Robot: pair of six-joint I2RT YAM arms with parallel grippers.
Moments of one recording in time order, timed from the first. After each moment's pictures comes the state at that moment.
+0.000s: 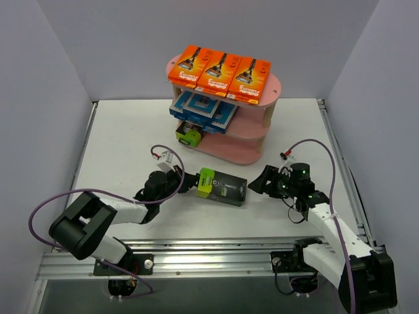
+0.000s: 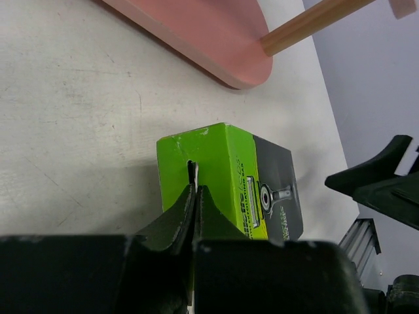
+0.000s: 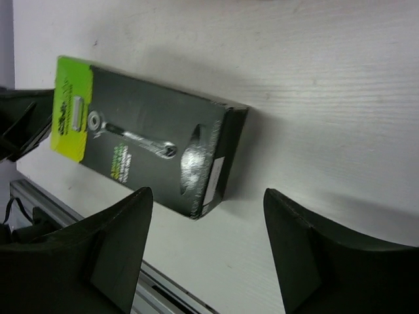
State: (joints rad) left arm -0.63 1.46 0.37 0.85 0.06 -0.85; right arm 0.16 0.95 0.41 -0.13 -0.45 0.53
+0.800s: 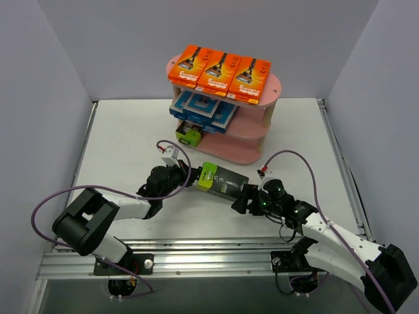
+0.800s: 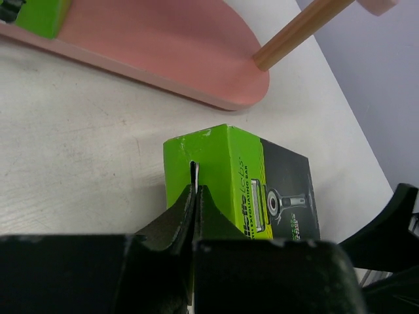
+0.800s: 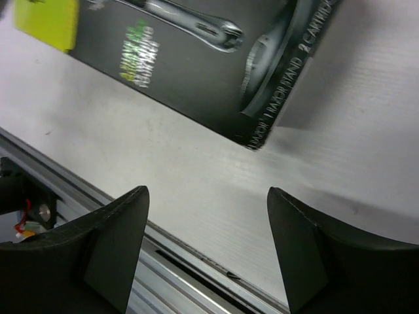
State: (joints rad) left arm -0.63 1.50 0.44 0.86 0.05 -0.66; right arm 0.64 0.85 0.34 -0.16 -0.15 0.70
